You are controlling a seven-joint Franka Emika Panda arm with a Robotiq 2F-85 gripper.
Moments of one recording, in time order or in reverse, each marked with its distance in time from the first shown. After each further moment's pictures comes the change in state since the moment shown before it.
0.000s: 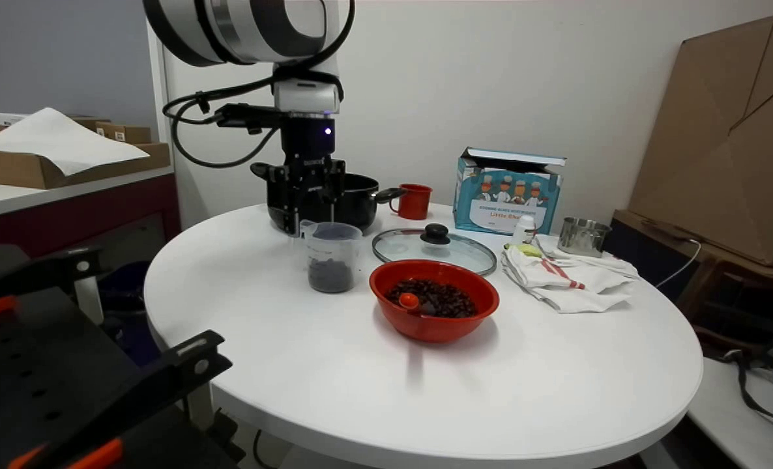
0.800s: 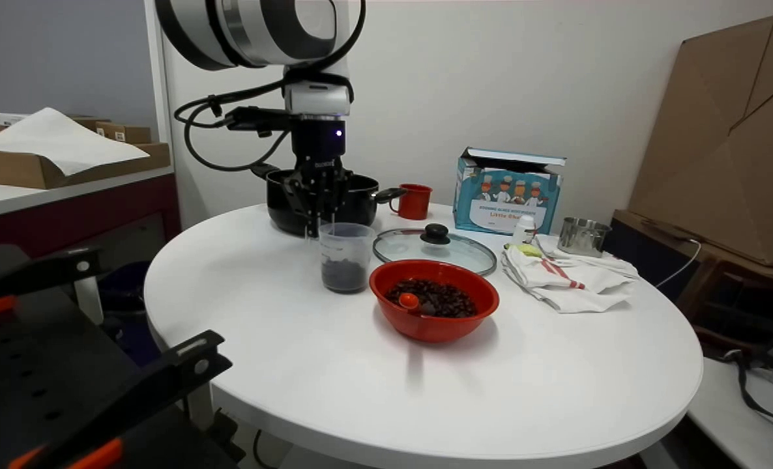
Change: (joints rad) arm -0.003 0.012 -0.025 0.015 0.001 0.000 -0.036
